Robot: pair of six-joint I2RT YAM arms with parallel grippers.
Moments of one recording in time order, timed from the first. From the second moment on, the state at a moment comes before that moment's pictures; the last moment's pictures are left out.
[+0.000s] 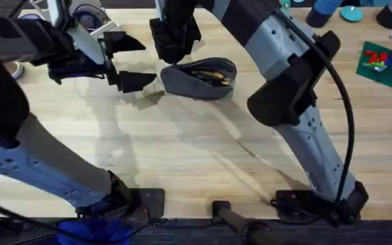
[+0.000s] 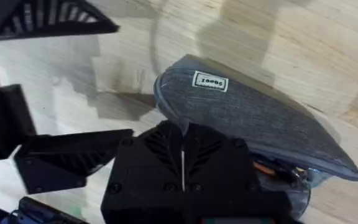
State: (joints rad) left arm 0.39 1.88 1.15 -0.77 1.26 1.53; right arm 0.74 2.59 2.86 -1.57 -0.05 0.42
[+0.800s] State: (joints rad) left arm 0.26 1.99 1.15 -0.73 1.30 1.53; right arm 0.74 2.59 2.86 -1.57 -0.05 0.42
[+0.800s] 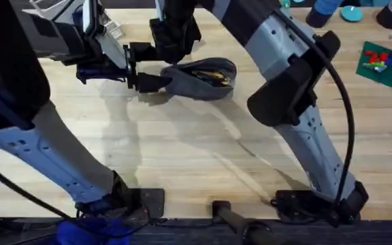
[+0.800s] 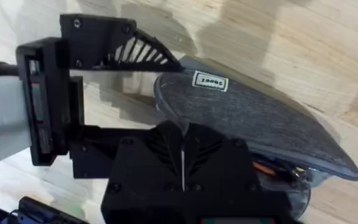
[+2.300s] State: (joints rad) left arm 0.26 1.99 1.15 -0.71 1.29 1.52; right arm 0.70 2.59 2.87 -1.70 0.08 0.50
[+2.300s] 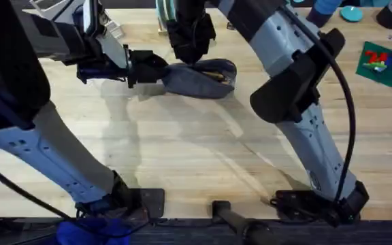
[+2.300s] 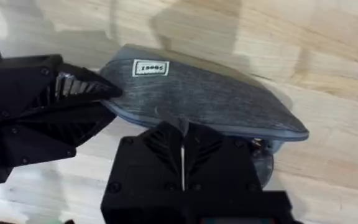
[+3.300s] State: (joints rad) left arm 0.26 1.99 1.15 -0.71 1.29 1.52; right arm 0.67 2.59 2.87 -1.71 0.04 0.51
